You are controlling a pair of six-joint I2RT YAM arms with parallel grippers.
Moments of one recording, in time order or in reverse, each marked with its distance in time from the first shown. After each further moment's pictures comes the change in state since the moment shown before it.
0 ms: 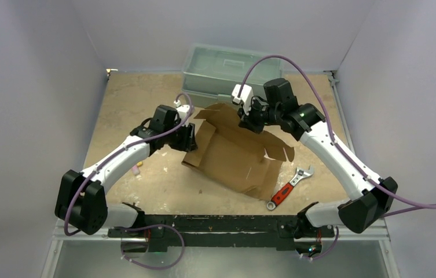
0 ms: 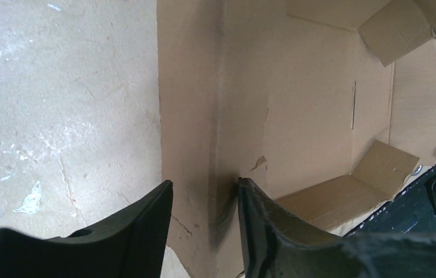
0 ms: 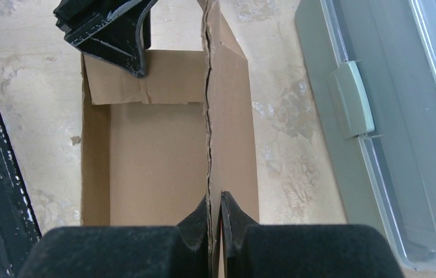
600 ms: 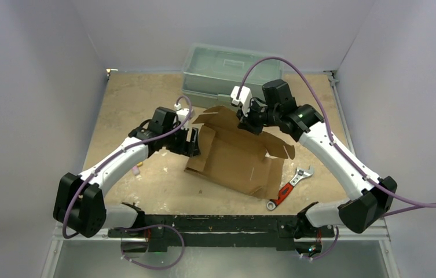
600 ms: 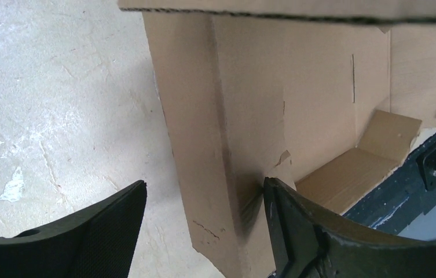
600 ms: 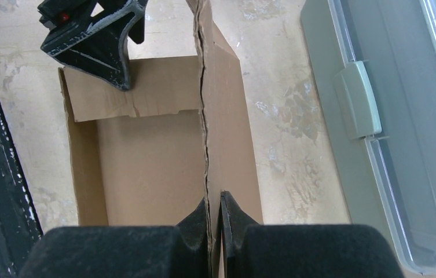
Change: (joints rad) left arm 0.000 -0.020 -0.016 -0.056 0.051 0.018; right arm 0.013 0.000 -0.016 0.009 0.001 0.000
